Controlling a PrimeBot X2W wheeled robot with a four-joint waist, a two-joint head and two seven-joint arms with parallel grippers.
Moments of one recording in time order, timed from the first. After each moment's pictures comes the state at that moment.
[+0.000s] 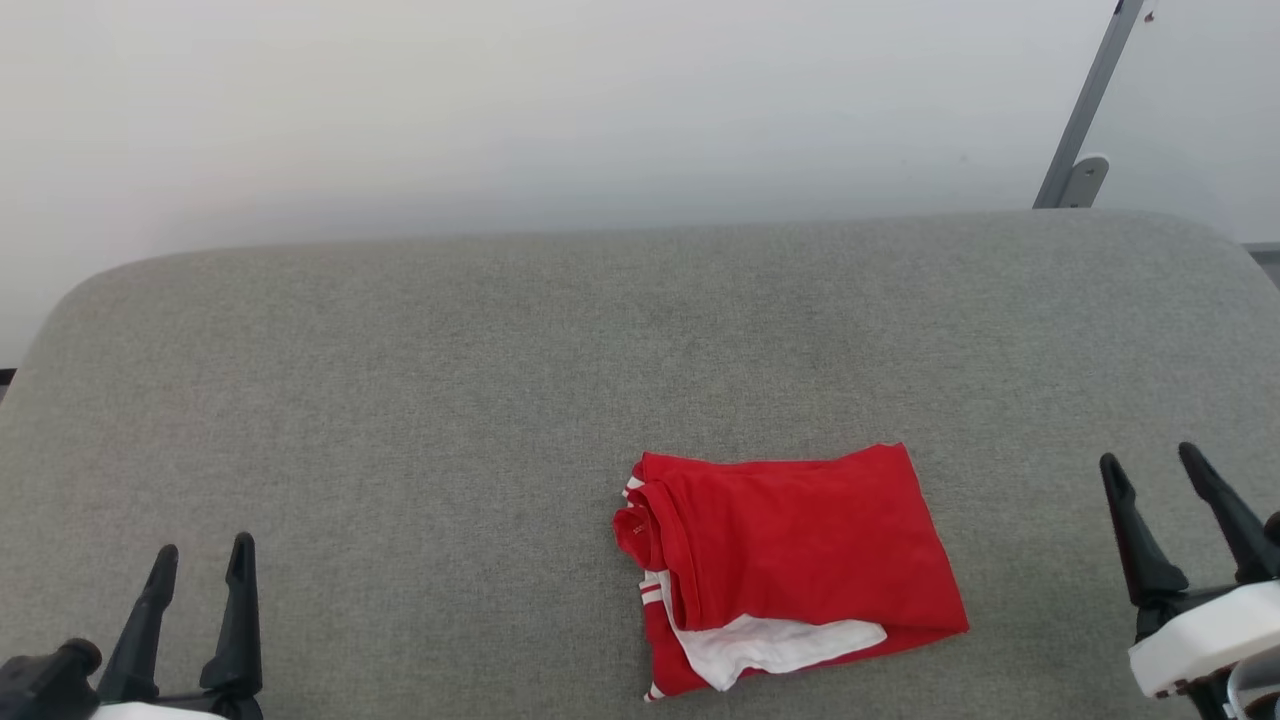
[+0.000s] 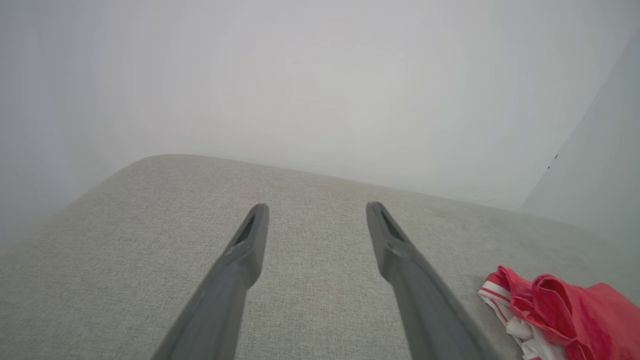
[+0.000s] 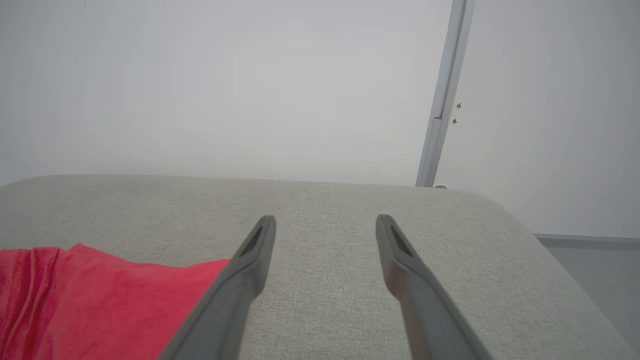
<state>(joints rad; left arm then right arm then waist) 0.12 0.31 0.03 0.13 -0.54 -0.13 -0.26 -0.04 -0.42 0.06 0.23 0.45 0.13 -0.21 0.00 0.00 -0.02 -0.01</state>
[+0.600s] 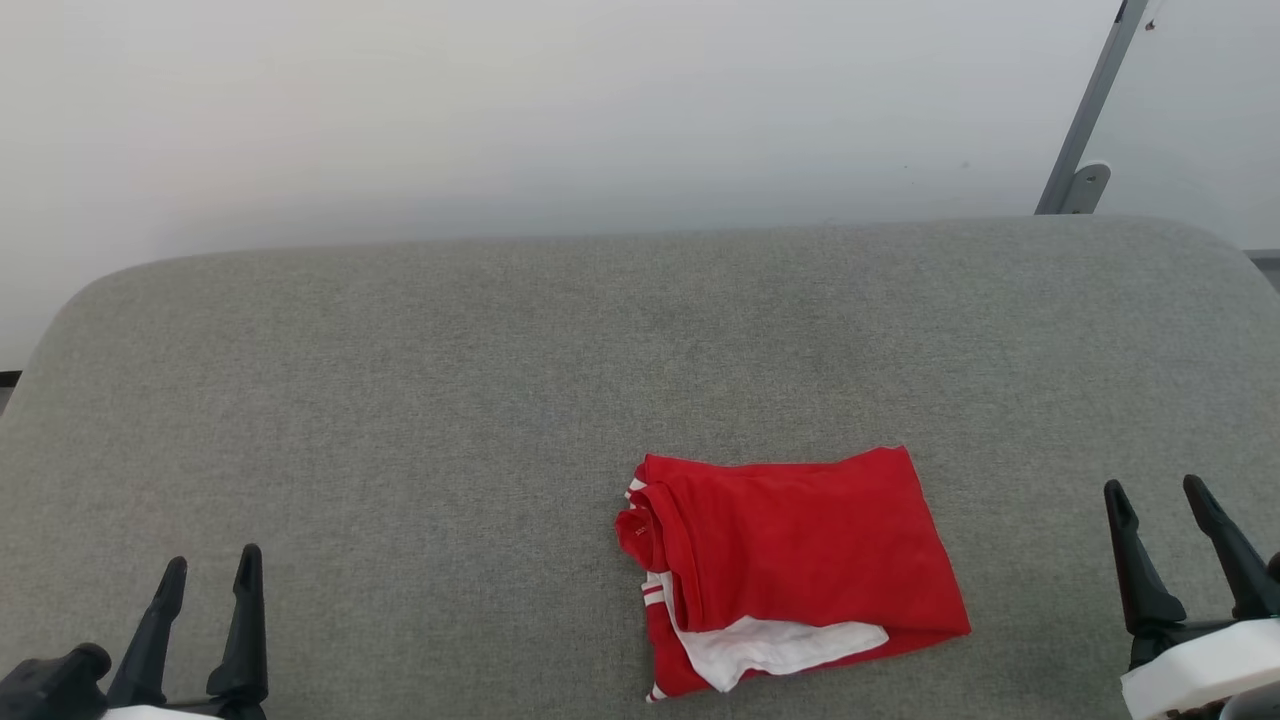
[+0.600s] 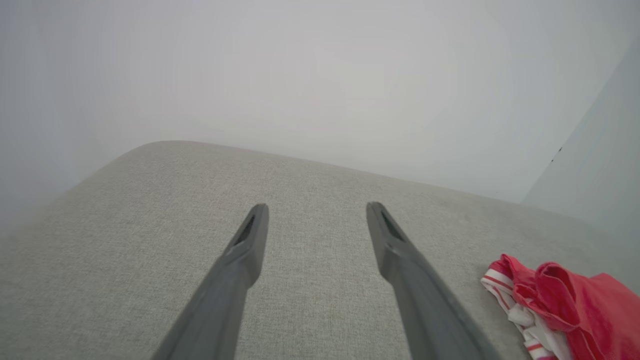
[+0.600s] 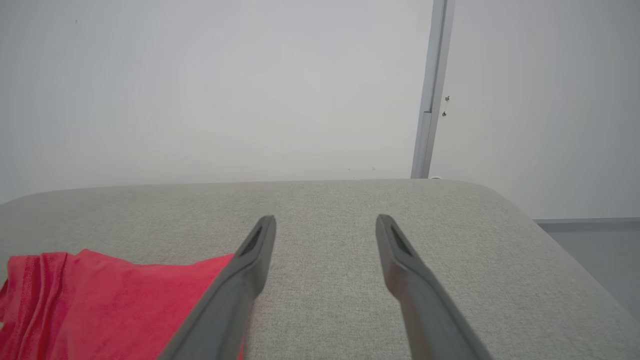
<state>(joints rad) 0.12 0.31 0.01 0.17 -0.55 -0.13 -0.26 0.03 -0.34 0.00 0.20 0.42 0.13 -0.23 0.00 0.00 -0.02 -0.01</state>
